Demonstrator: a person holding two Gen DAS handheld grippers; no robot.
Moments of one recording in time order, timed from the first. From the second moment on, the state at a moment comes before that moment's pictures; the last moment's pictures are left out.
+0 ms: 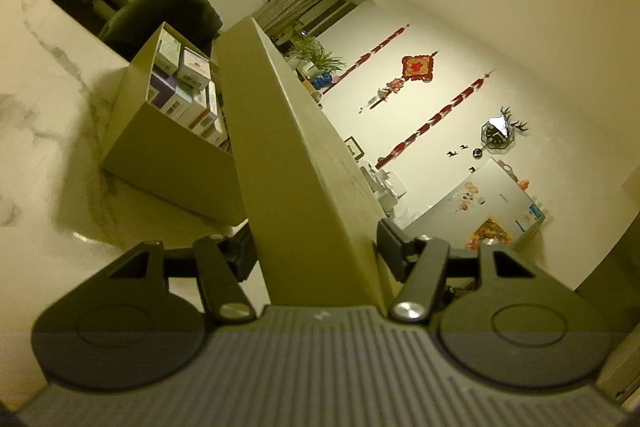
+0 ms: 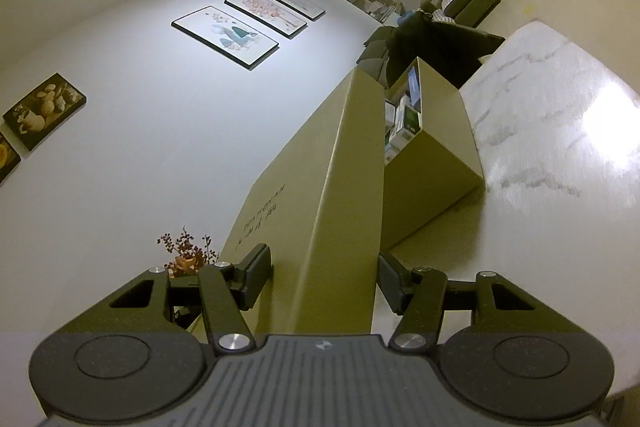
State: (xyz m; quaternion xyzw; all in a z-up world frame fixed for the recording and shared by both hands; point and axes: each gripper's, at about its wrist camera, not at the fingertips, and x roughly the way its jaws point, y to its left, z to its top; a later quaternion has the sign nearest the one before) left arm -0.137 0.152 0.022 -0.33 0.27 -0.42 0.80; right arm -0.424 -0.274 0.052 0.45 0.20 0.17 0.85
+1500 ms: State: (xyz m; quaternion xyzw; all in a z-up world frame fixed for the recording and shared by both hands) left arm 0.010 0.130 0.005 -0.35 0.30 -0.40 0.79; right arm -0.262 -0.308 0.031 0.45 0.22 0.13 0.86
